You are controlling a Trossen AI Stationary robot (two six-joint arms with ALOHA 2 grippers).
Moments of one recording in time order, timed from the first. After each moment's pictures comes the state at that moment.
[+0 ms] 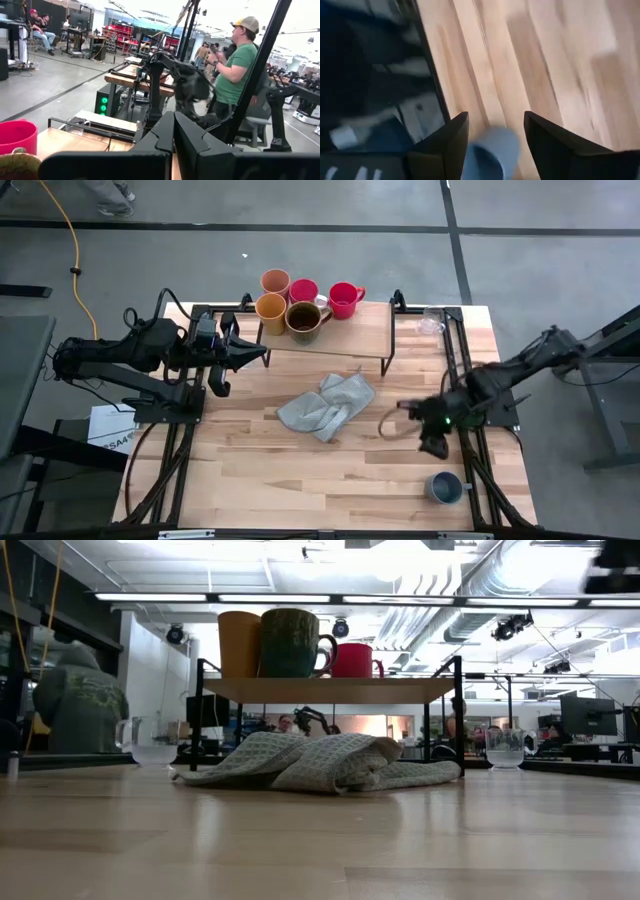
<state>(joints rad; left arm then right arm) 0.03 0.83 0.98 -0.08 -0.15 -0.21 0.45 1.06 0.98 -0.97 -0.25 0.86</state>
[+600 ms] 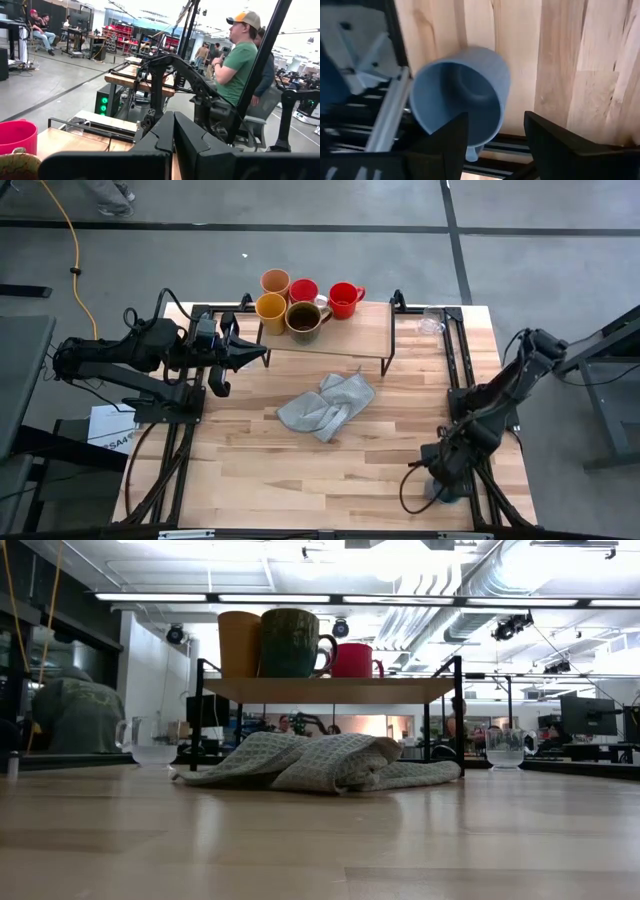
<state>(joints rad) 0.03 0.83 0.98 -0.08 -0.15 -0.21 0.84 1.30 0.98 -1.05 -0.23 0.90</state>
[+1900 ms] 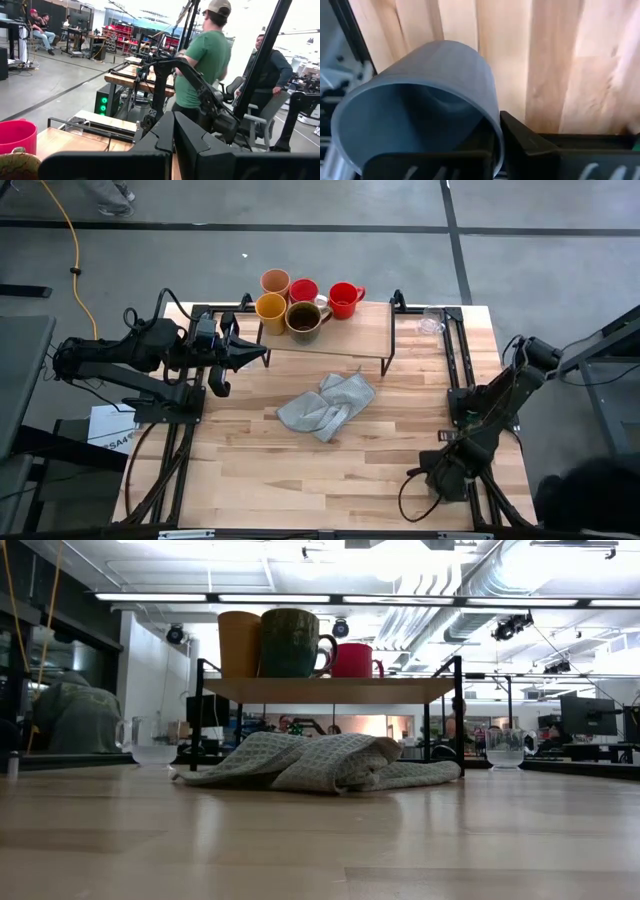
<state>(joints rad) 0.03 0.83 0.98 -0.08 -0.15 -0.21 0.89 1.43 0.98 -1.06 -0.21 0.95</state>
